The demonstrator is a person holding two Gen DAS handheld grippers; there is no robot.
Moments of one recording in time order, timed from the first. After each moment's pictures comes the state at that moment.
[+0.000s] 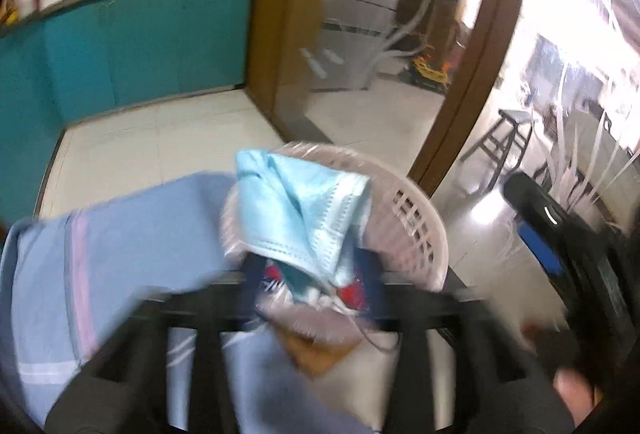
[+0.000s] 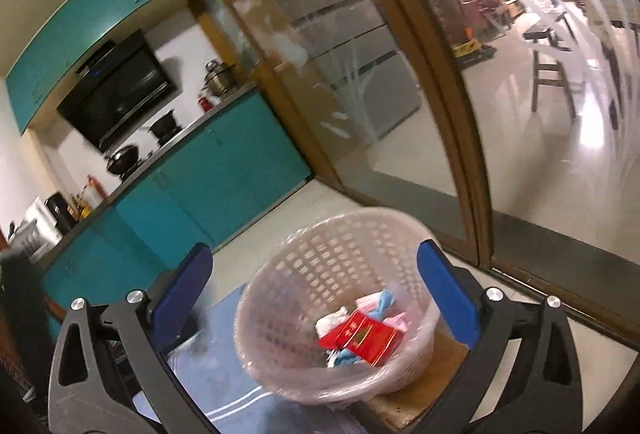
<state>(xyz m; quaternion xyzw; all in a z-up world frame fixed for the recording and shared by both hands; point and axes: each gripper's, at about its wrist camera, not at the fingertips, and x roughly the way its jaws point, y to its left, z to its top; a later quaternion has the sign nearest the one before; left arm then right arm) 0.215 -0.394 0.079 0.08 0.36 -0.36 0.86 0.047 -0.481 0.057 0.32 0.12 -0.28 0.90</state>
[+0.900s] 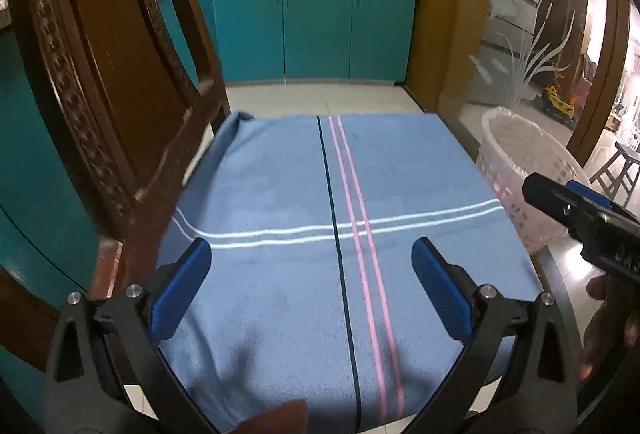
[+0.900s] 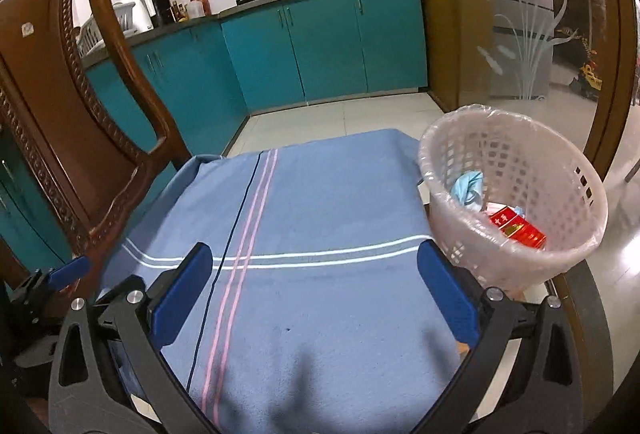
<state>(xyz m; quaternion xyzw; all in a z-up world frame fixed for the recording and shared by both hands) 0.175 -0.108 0.040 0.05 0.37 -0.11 0.92 0.123 -0.269 0.024 0.14 0.32 -0.05 0.93</state>
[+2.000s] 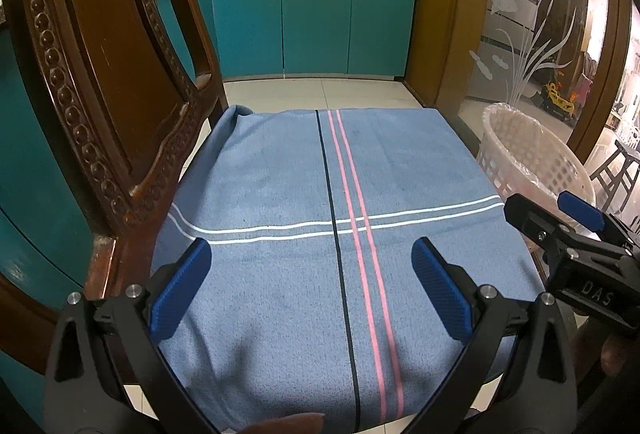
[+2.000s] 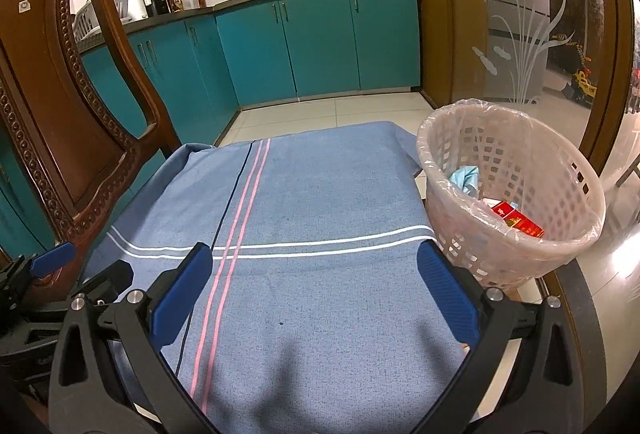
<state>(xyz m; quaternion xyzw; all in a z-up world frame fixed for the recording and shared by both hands) 0.166 -0.112 0.035 0.05 0.37 -0.11 0.92 0.131 -0.260 0.013 0.12 0.33 -0.07 0.93</state>
